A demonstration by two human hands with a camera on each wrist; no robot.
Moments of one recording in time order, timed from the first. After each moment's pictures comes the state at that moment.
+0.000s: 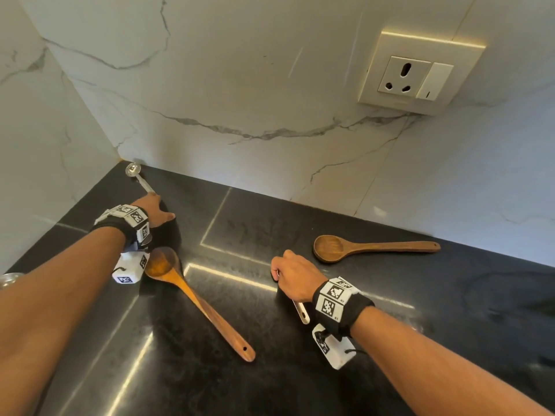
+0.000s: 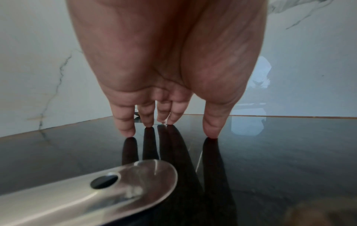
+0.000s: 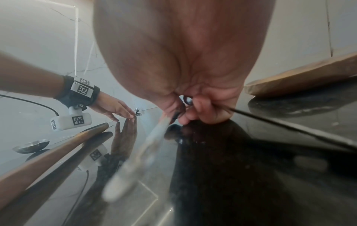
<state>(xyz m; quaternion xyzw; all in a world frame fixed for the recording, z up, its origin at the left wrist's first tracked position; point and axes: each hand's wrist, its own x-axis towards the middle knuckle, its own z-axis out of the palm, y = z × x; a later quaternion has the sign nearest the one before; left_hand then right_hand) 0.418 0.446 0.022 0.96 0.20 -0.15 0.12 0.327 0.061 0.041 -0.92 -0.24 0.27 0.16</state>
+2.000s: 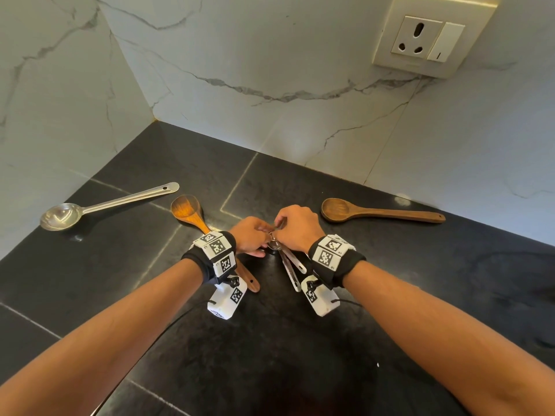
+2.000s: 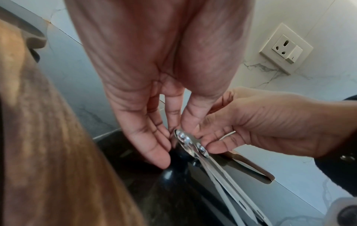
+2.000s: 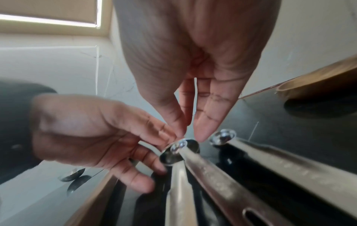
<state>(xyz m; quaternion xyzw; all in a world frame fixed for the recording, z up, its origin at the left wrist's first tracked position) 0.263 0.214 0.046 0.80 0.18 -0.27 0.51 0.305 0.071 0.055 -0.93 -0.19 0.17 0.27</state>
